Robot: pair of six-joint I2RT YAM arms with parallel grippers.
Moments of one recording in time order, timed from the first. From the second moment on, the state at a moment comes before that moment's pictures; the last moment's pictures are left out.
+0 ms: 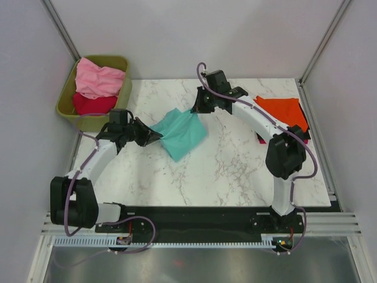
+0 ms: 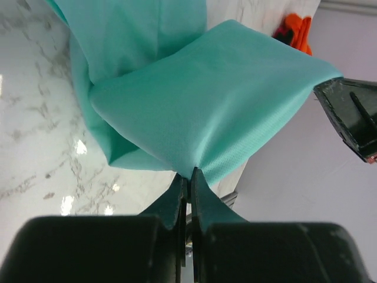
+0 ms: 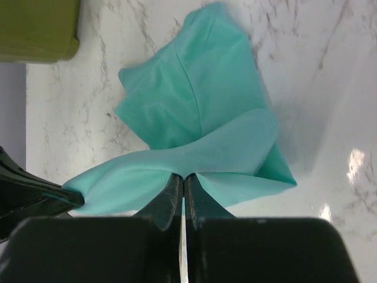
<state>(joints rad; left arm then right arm) -0.13 1.27 0.83 -0.31 0.51 -0.99 0.53 1.92 1.73 -0.56 -0.21 0.54</state>
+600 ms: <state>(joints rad) -0.03 1.80 1.23 -0.31 0.54 -0.91 0.46 2.37 2.08 -0.41 -0.21 0.42</state>
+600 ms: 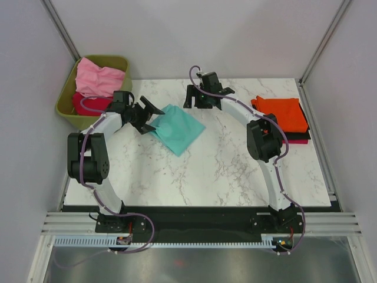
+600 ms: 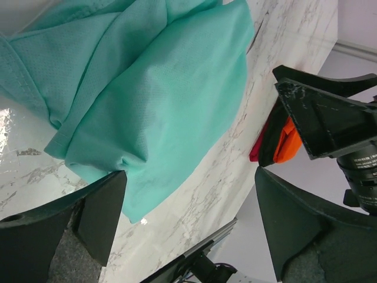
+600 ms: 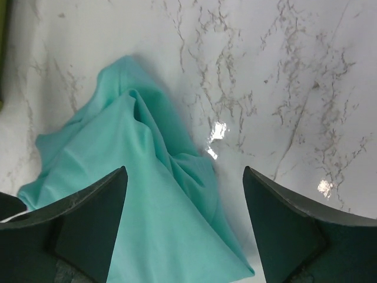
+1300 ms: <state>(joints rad) -0.22 1.59 1.14 -0.38 0.42 -0.83 0.48 2.02 1.30 -0.15 -0.25 0.44</state>
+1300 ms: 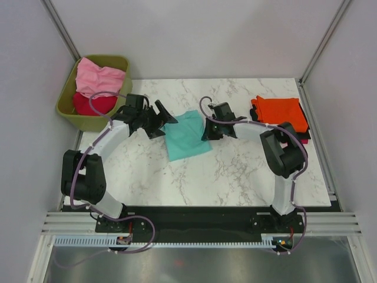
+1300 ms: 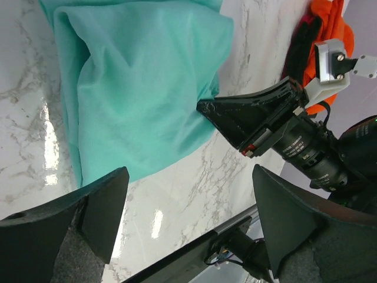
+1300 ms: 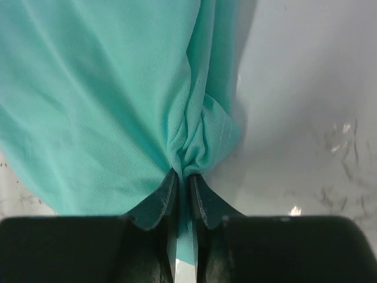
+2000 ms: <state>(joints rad) -0.30 1.56 0.97 -0.18 0.26 -0.74 0.49 1.75 1.08 -0.07 -0.04 0.48</state>
